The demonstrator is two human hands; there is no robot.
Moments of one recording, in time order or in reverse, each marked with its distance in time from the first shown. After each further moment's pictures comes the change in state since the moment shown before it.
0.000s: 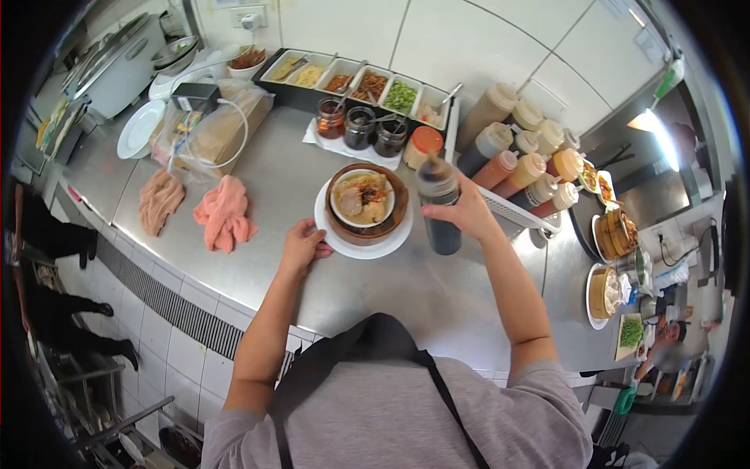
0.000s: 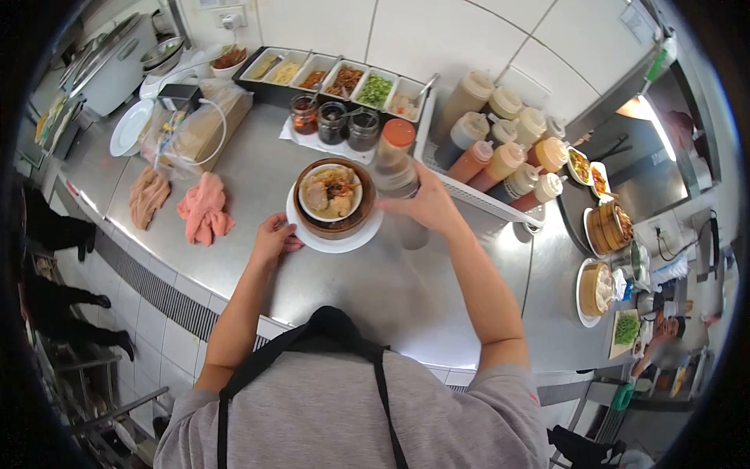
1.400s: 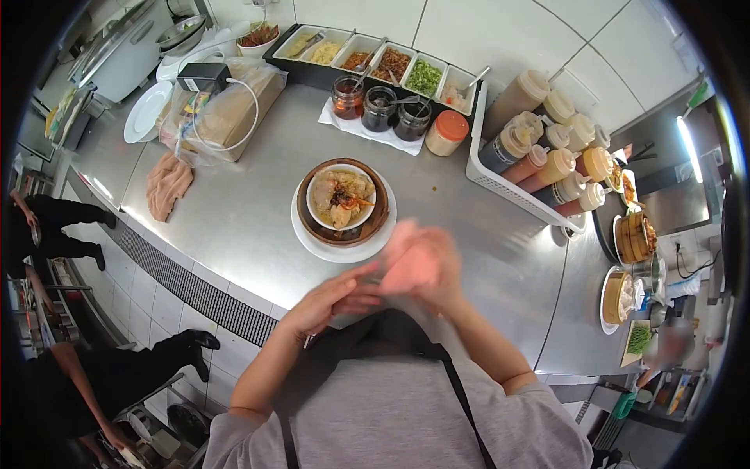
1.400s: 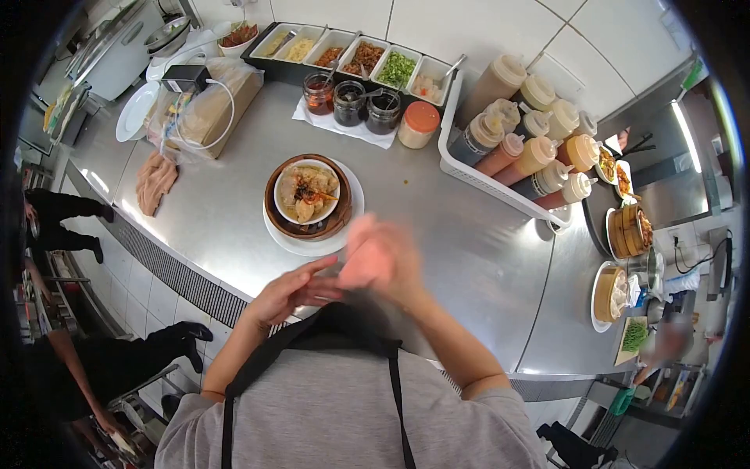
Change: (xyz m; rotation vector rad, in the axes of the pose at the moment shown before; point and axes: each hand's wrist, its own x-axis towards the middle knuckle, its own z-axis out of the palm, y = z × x) left_hand -0.113 0.014 0.018 -0.466 -0.462 -0.294; right_hand -0.070 0.021 0.106 0.196 0.213 -0.454
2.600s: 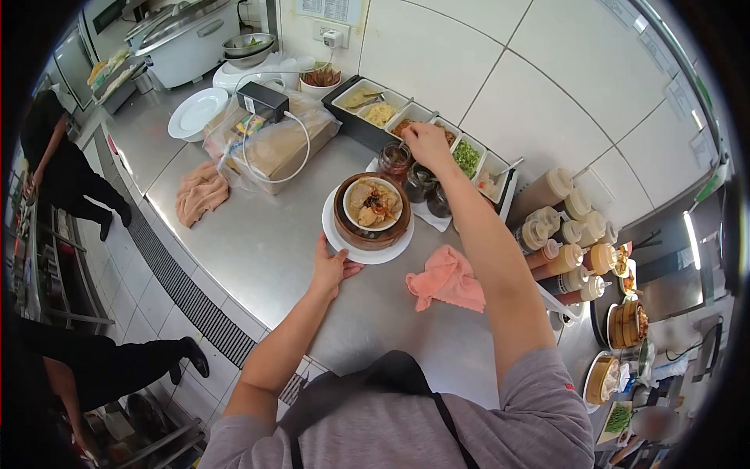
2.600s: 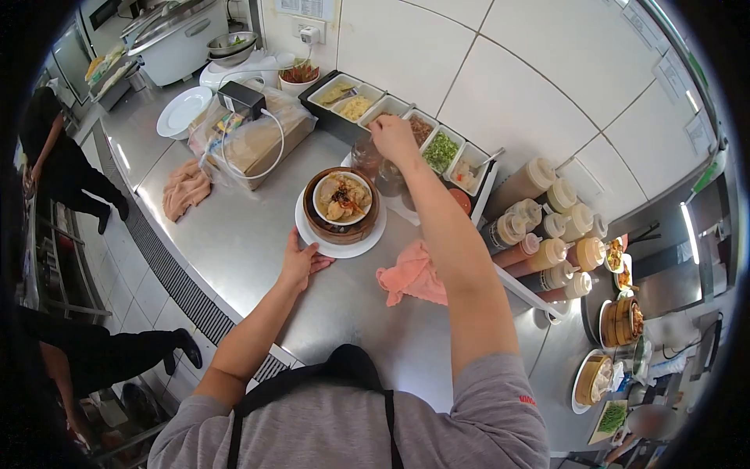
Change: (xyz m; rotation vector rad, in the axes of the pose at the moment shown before) left_hand 0.105 0.065 -0.065 0.145 0.632 0.457; right_hand 0.309 0.101 0.047 -0.502 -0.204 0.006
